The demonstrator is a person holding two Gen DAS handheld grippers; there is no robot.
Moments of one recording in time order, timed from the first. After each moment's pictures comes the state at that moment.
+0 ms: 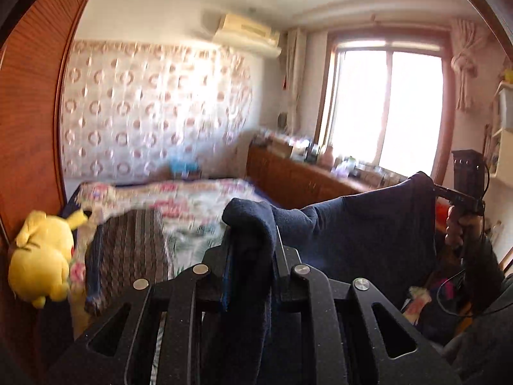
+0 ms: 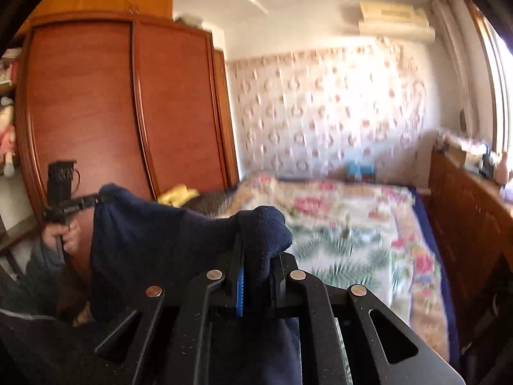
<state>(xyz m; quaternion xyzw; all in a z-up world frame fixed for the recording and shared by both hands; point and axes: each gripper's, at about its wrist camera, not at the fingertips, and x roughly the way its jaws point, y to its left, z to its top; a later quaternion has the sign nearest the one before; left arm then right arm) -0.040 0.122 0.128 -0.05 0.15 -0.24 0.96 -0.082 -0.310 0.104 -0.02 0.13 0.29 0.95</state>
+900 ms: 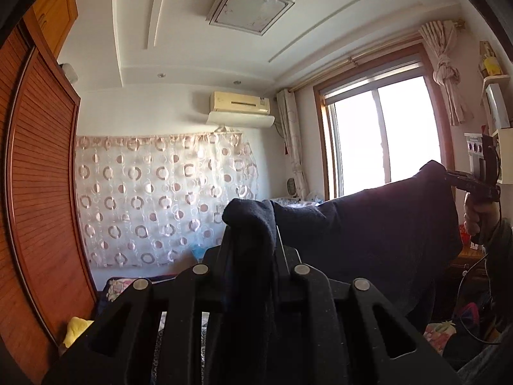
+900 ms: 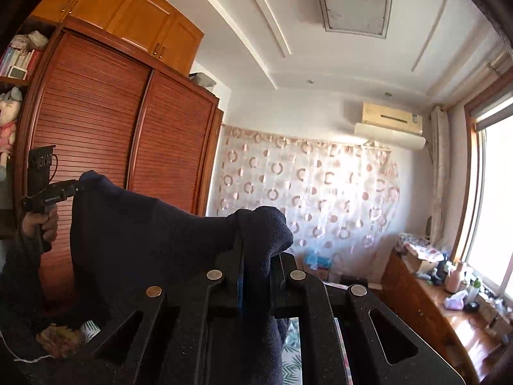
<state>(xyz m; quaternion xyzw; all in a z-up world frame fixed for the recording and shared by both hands) -0.059 0.116 0.282 0.02 0.01 -0.20 0.98 -0.167 -0.285 0.238 -0.11 -0.01 0.22 0.97</state>
